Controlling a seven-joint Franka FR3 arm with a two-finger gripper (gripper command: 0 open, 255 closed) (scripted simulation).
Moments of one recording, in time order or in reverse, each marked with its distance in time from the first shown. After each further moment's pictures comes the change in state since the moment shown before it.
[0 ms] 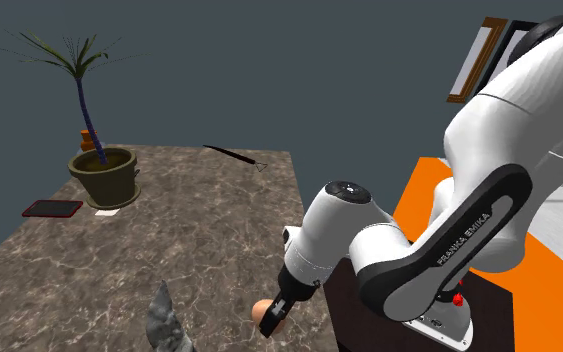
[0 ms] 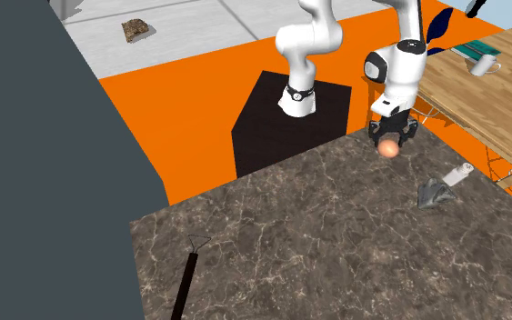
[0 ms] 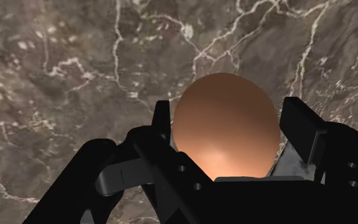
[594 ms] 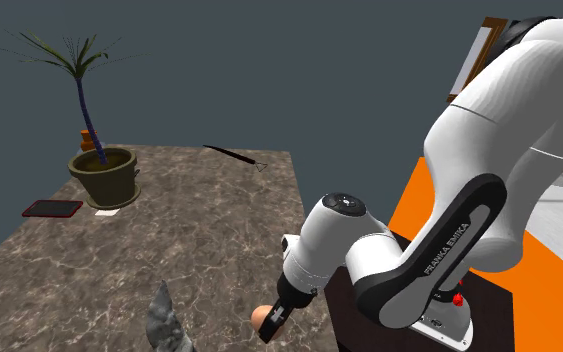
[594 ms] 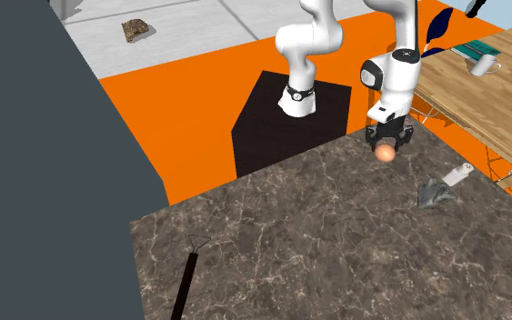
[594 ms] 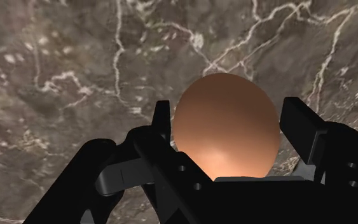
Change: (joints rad) arm -0.034 0.099 0.028 -0.009 -0.054 0.105 0.030
